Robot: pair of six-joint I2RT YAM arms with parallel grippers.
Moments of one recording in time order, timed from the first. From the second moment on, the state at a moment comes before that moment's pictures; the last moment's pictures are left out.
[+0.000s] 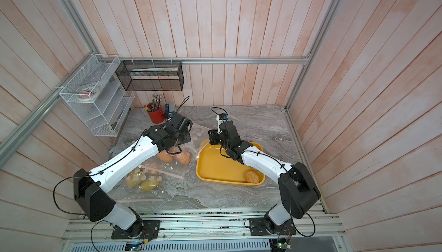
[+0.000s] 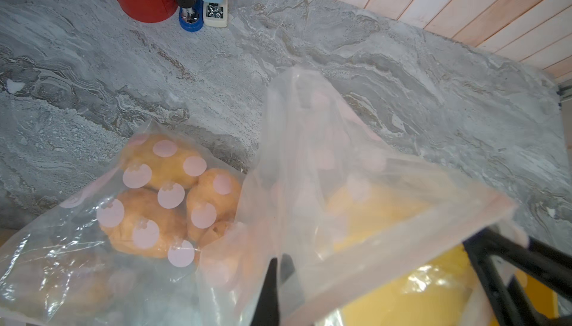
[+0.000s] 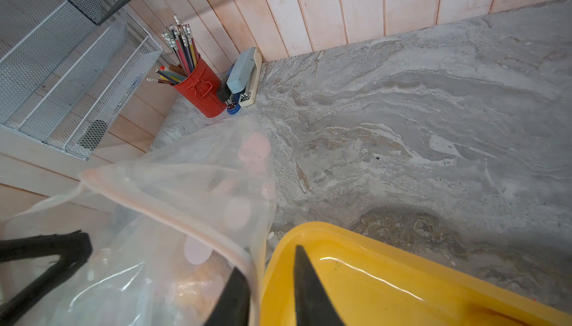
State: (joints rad) left arm -0.66 1.59 1.49 -0.85 -0.37 -0.77; right arm 0.66 1.53 1.04 0.06 0.00 0.52
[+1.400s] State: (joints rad) left arm -0.72 2.03 2.21 -1.23 -0.55 -0.84; right arm 0.48 1.55 0.71 0.02 0.20 0.40
